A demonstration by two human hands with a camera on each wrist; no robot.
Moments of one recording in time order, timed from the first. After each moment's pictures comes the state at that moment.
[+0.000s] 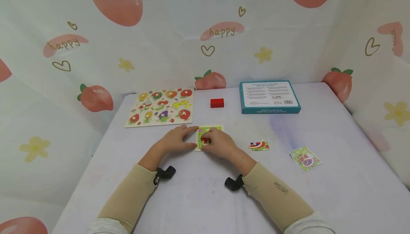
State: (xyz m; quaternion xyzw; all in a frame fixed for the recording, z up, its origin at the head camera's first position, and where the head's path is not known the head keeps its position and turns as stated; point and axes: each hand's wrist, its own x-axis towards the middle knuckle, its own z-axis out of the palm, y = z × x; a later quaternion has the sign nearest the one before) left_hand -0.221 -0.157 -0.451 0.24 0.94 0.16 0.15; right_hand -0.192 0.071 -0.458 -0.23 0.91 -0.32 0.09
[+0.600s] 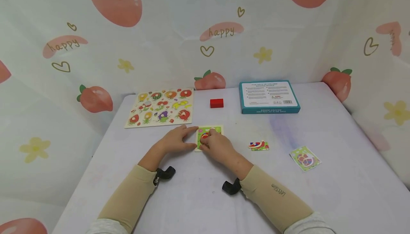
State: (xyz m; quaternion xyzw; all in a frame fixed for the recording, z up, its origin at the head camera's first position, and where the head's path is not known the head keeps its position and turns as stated) left_hand -0.223 -0.158 -0.453 0.24 0.95 0.16 0.15; right_hand -0.179 0.061 -0.462 -0.24 0.95 -0.22 0.01
